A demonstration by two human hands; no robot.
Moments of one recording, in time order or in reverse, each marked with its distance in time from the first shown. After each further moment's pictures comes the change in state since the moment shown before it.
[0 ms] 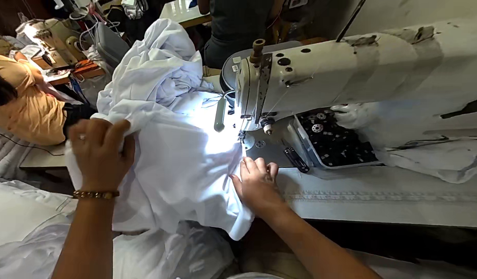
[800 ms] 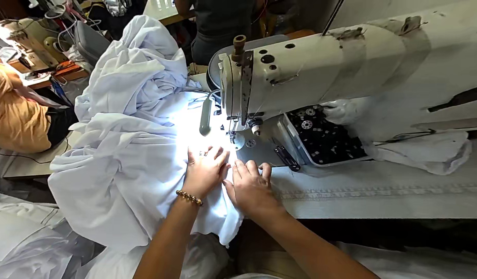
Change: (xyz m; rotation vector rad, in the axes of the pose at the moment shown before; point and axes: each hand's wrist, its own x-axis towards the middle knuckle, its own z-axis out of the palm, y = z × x) left_hand -0.009 0.174 0.128 -0.340 -0.536 0.084; right_hand -0.004 -0.001 -0.006 -0.067 -0.035 -0.020
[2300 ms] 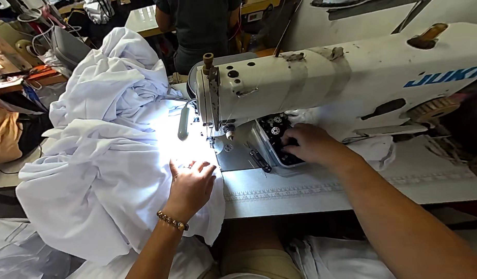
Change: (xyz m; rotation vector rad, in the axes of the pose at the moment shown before) left_hand -0.024 0.031 -0.033 -0.102 0.110 0.043; right_hand 0.045 0.197 -0.090 0.094 -0.438 0.262
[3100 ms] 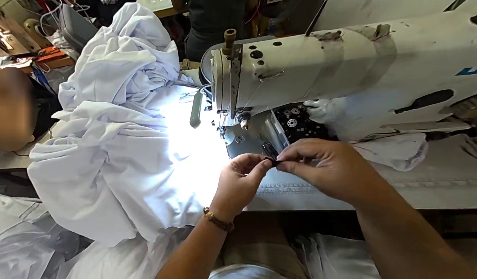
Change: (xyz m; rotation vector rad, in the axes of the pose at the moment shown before) left_hand 0.020 0.082 -0.008 -1.435 -0.010 -0.560; right_hand -0.076 -0.072 0.008 0.493 0.319 -0.363
